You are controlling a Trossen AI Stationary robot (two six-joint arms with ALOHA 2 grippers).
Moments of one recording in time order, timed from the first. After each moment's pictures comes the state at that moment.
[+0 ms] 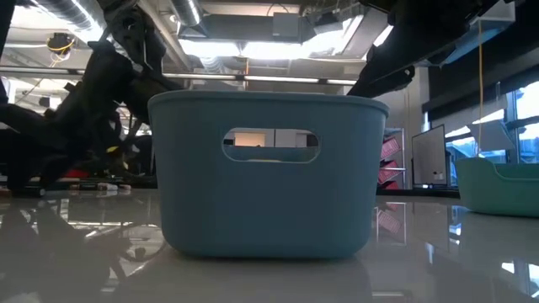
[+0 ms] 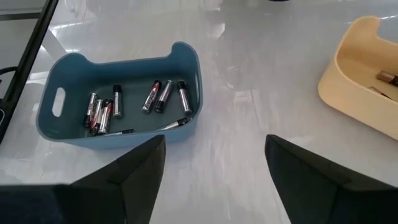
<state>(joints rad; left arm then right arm) 0.06 1.68 0.81 -1.18 0.01 -0.10 0.41 1.47 0.90 -0.17 0.27 0.36</state>
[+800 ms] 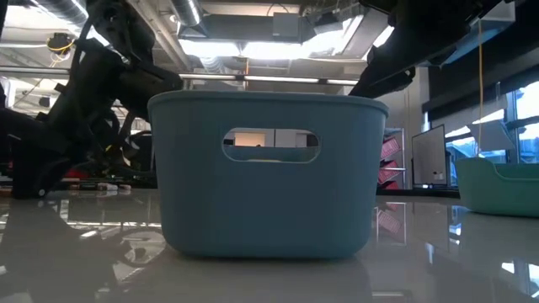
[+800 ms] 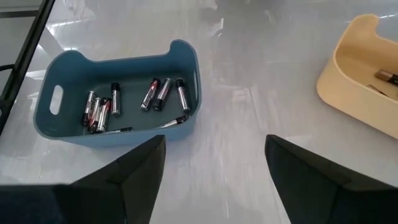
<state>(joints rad) -0.02 1.67 0.74 -1.05 0.05 -0.21 0.41 1.47 0.90 -0.18 0.27 0.36</state>
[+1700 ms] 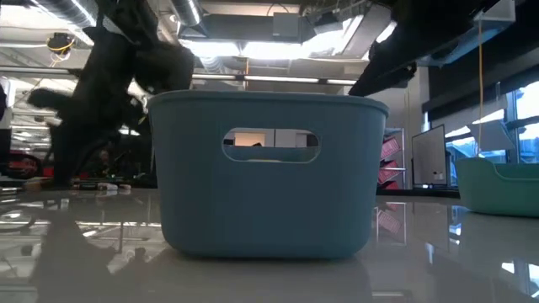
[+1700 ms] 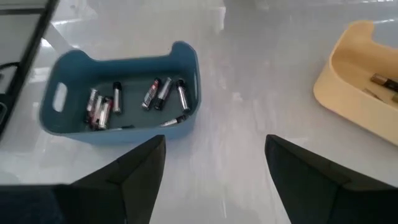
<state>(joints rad) 0.02 1.55 0.84 -1.02 0.06 -0.26 0.41 1.44 0.90 -0.21 0.27 0.34</state>
